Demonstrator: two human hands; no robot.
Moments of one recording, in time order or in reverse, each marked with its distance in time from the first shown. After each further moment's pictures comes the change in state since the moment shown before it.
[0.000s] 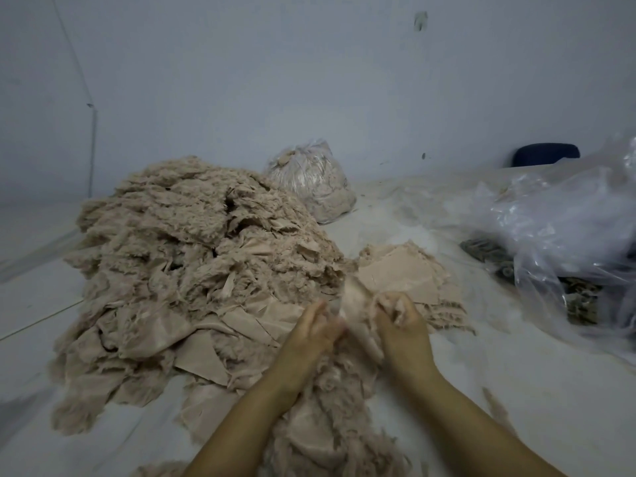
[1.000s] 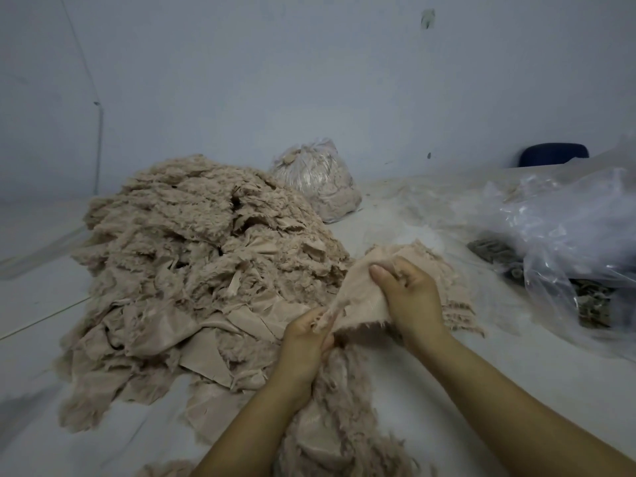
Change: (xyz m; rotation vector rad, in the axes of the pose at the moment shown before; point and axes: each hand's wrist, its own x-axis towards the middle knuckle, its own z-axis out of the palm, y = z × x) left_hand 0.006 0.006 0.008 -0.282 0.197 -0.017; right_hand 0.040 -0.024 0.003 -0.081 -0.007 -0.138
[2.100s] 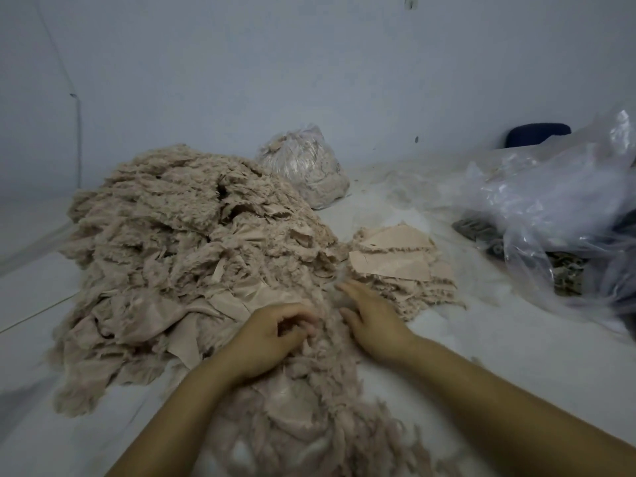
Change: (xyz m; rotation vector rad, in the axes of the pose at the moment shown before) left_hand -0.011 0.025 -0.048 0.743 -0.296 0.151; right_hand -0.031 0.027 0.000 -0.686 -0.538 -0.154
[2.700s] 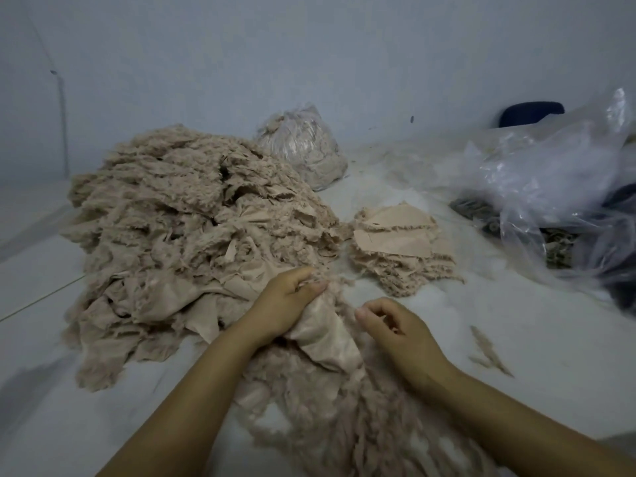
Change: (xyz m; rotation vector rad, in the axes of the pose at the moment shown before) left_hand 0.006 0.017 0.001 -0.059 0.090 -0.009; right_hand -0.079 -0.038 -0.004 0.557 0.170 0.204
